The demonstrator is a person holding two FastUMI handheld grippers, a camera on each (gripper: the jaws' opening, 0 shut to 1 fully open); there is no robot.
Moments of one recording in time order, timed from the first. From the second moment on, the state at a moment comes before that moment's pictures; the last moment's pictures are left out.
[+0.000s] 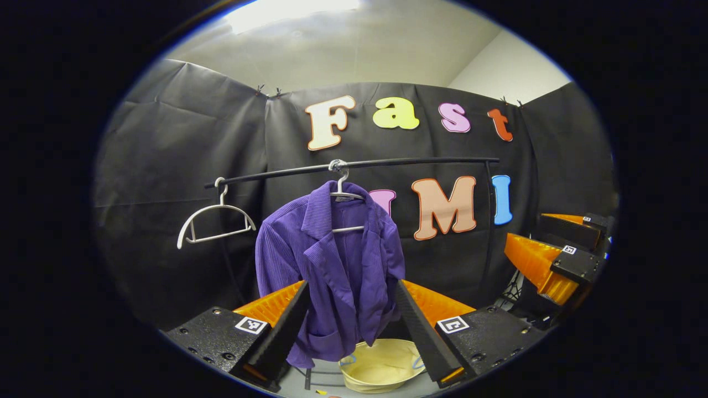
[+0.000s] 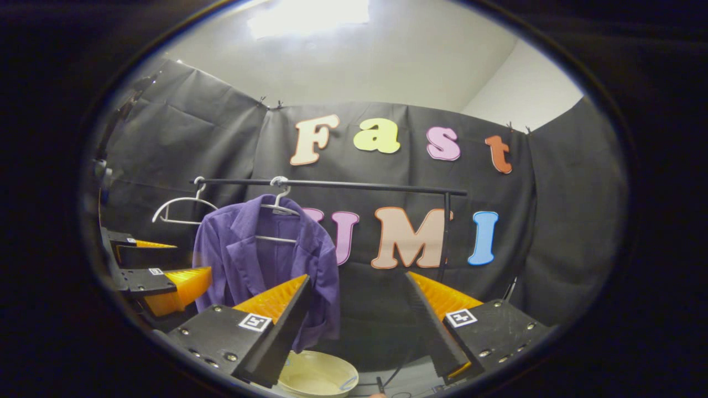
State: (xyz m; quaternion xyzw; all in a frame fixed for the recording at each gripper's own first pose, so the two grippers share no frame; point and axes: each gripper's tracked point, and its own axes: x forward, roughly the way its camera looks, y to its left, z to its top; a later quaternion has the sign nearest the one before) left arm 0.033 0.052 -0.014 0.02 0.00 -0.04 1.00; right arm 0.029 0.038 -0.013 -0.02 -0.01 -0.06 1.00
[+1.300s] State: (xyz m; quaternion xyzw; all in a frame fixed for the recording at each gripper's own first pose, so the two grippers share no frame) left arm 0.195 0.087 -0.061 0.01 0.07 0.10 0.99; right arm 0.252 0.072 -0.045 -0.03 -0.01 0.10 0.99
